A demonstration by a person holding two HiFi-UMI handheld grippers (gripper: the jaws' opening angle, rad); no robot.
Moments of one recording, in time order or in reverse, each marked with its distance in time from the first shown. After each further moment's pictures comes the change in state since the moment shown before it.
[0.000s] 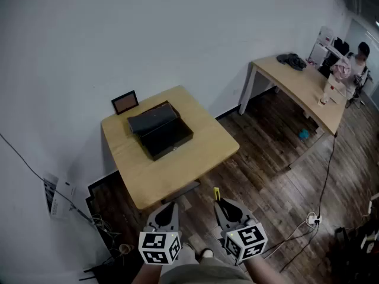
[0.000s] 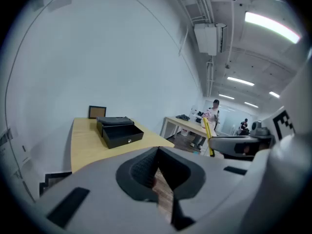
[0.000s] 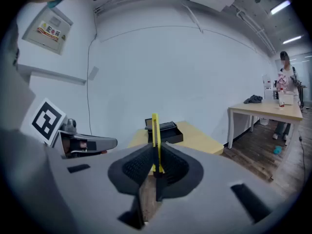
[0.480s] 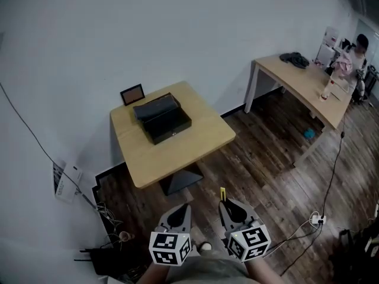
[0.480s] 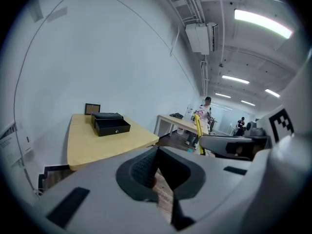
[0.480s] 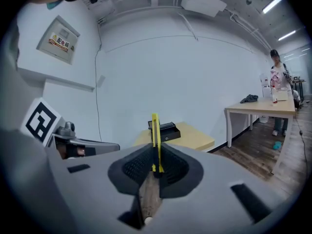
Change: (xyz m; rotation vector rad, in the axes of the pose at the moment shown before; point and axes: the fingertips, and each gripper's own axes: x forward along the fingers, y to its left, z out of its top) left arm -0.057 -0.115 -0.057 0.006 -0.001 -0.024; right arm -0.112 -0.009 -0.038 0.022 -0.056 0.024
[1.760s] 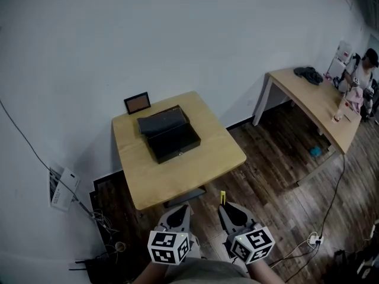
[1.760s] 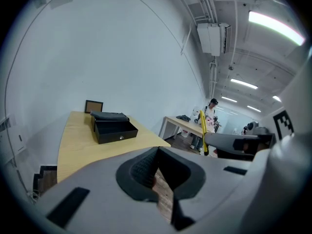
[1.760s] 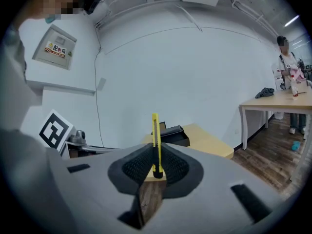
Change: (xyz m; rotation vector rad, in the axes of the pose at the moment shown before) left arm 0.093 0.074 0.044 -0.066 0.012 0.028; right arm 0.115 -0.026 0.043 0.030 0.000 0.126
